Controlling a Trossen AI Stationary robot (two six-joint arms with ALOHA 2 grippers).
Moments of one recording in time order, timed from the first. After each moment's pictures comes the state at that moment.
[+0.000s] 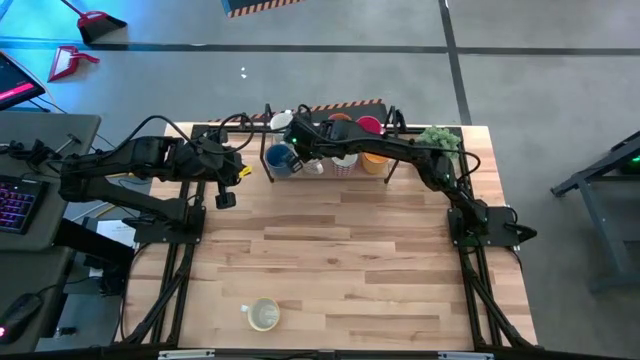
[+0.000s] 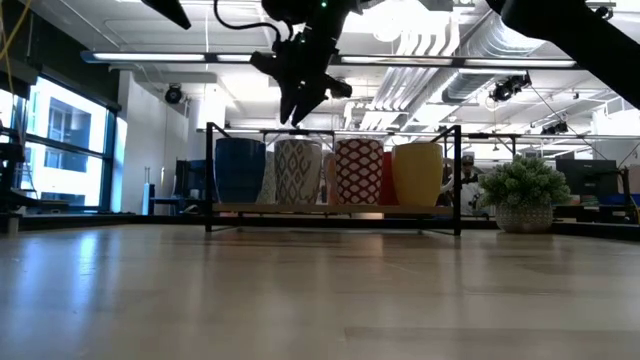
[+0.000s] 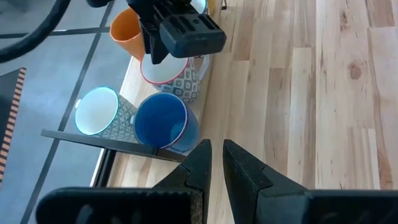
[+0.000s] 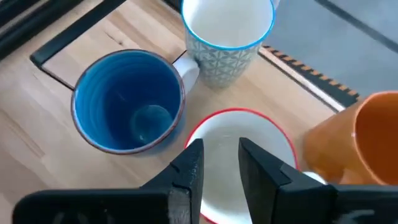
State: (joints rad) left arm 0.03 1.00 1.27 -1.11 -0.34 0.08; right arm -0.23 2.27 2.36 -1.07 0.36 0.50
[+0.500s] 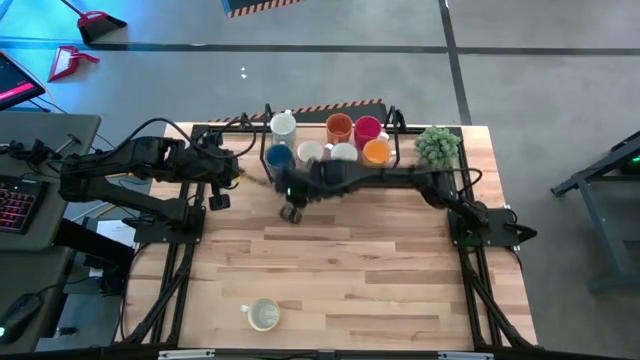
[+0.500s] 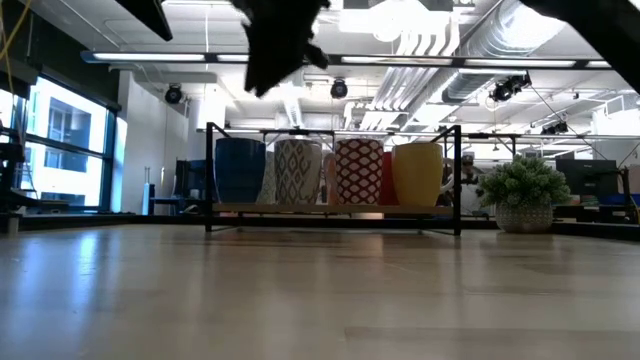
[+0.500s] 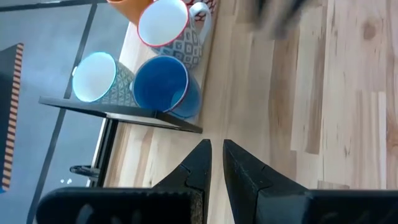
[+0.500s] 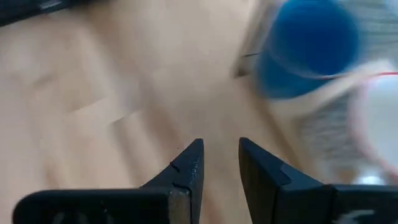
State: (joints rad) left arm 0.03 1.00 1.27 -1.23 -0.35 0.06; right arm 0.01 2.27 2.36 -1.09 0.27 0.35
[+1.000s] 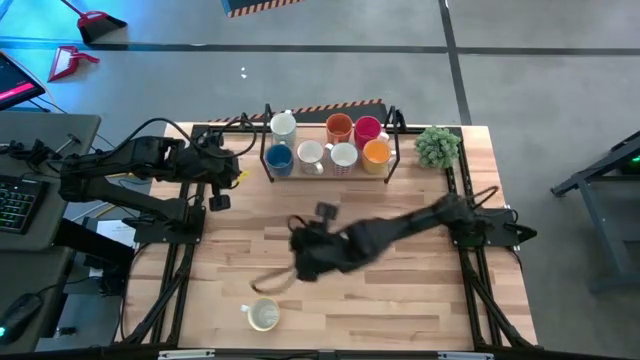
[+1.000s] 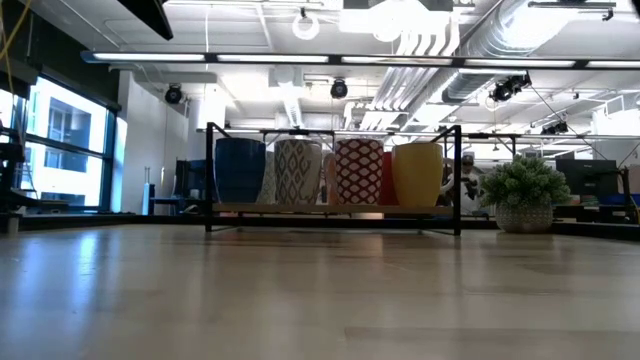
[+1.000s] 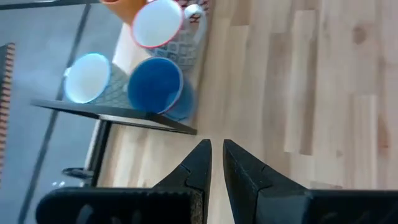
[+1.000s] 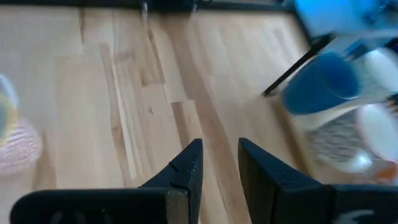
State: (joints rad) left arm 0.03 1.00 1.27 -1.23 -0.33 0.05; right arm 0.35 2.20 2.36 -1.14 0.60 0.35
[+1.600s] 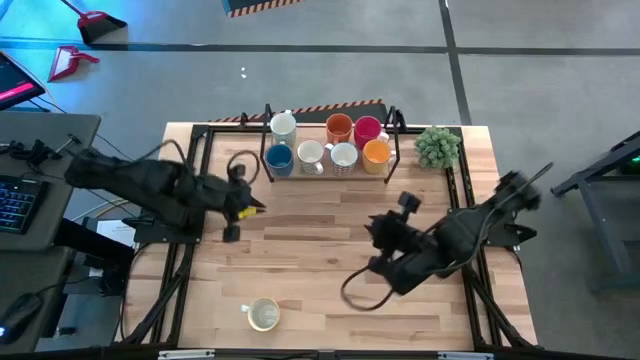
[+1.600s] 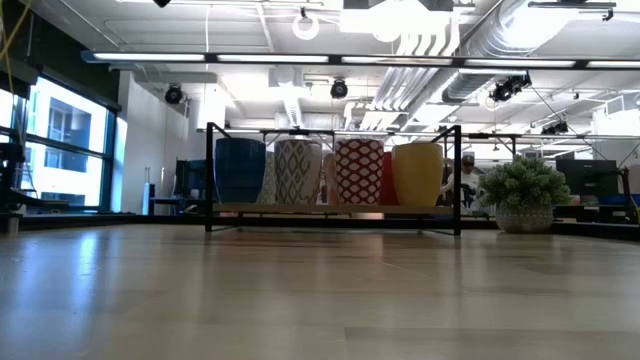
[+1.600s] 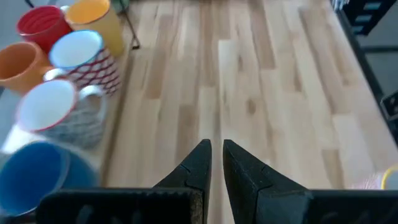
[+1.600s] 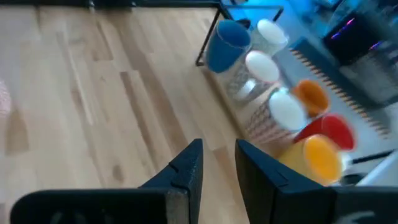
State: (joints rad) left arm -0.24 1.00 1.14 -0.85 -0.26 -0.11; right arm 0.59 1.71 1.92 -1.44 0.87 0.75
